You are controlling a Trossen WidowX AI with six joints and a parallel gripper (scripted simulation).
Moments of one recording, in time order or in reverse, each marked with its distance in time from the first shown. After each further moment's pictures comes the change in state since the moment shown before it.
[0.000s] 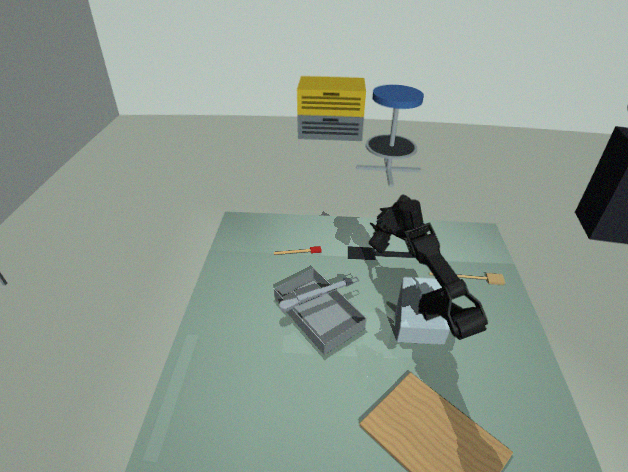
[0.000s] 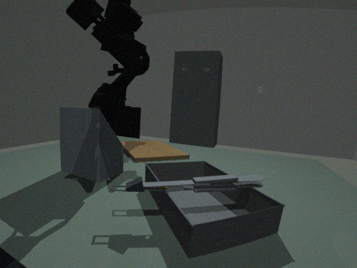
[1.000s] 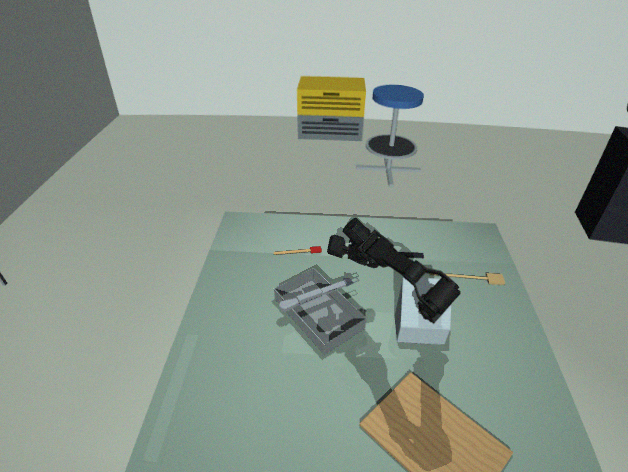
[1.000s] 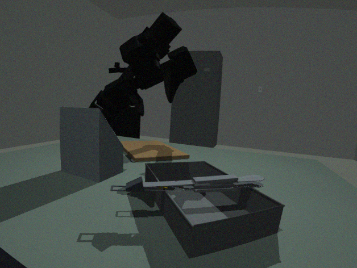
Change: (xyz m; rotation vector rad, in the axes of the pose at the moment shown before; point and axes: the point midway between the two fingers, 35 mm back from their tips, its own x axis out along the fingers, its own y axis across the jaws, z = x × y) arm 0.071 0.152 -0.023 1.298 0.524 0.095
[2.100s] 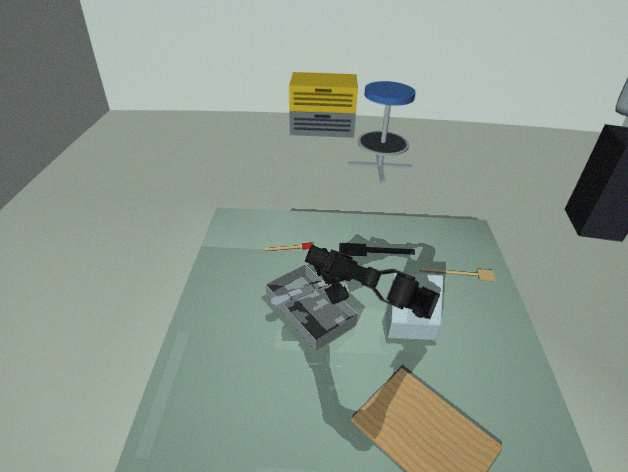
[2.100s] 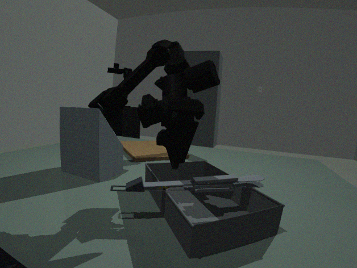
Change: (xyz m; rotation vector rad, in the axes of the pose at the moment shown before) arm 0.067 -0.006 -0.100 0.988 0.046 -0.323
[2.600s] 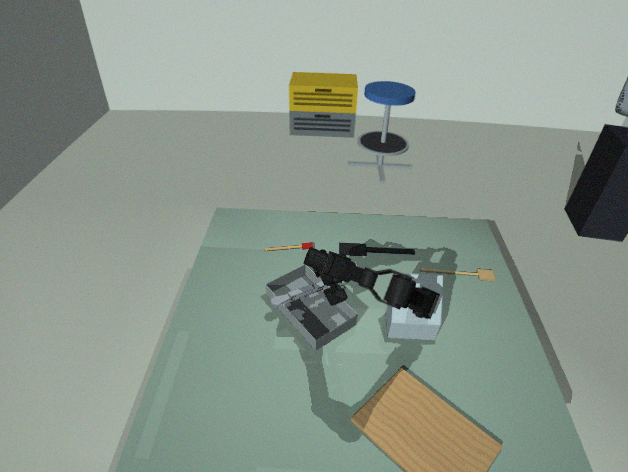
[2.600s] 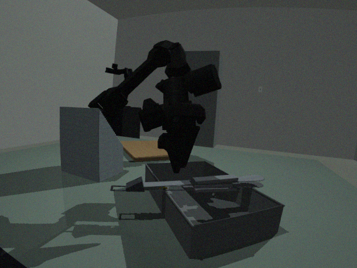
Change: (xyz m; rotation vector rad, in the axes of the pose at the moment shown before) arm 0.008 -0.002 -0.003 0.005 0.002 -0.003
